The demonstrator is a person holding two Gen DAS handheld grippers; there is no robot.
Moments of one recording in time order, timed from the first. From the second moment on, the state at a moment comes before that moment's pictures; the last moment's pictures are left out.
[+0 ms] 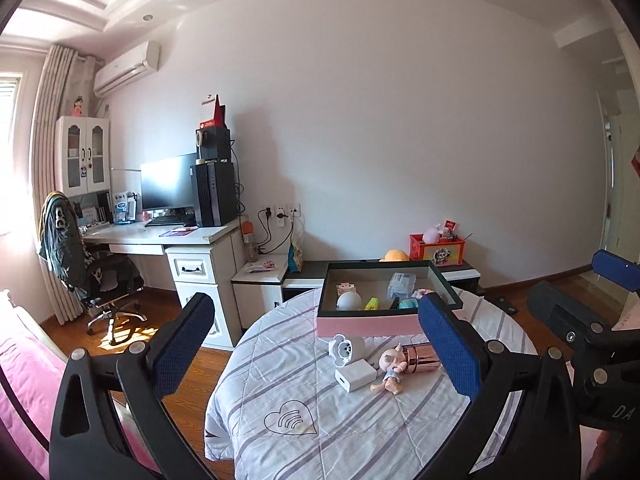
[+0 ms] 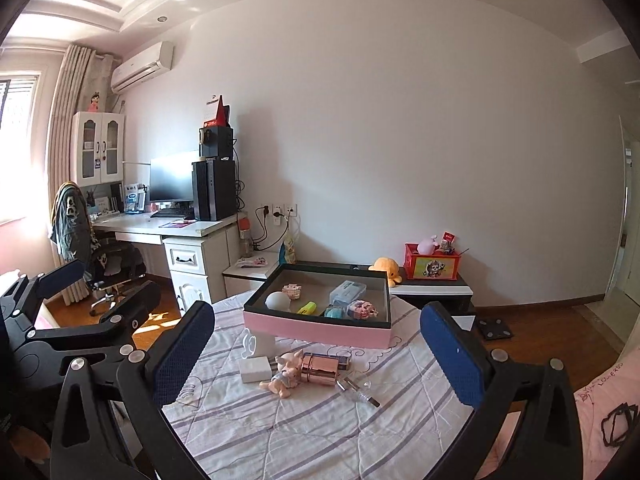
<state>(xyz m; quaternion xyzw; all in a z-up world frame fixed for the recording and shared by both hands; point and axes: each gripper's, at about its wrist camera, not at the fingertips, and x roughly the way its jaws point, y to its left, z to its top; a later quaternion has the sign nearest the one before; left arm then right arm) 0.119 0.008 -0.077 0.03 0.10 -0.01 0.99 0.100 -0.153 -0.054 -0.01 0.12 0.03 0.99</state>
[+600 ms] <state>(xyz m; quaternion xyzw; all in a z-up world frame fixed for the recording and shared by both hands) 0.135 0.003 -0.095 0.03 0.13 -0.02 0.99 0.108 -0.157 -0.070 0.00 0.15 0.03 0.99</state>
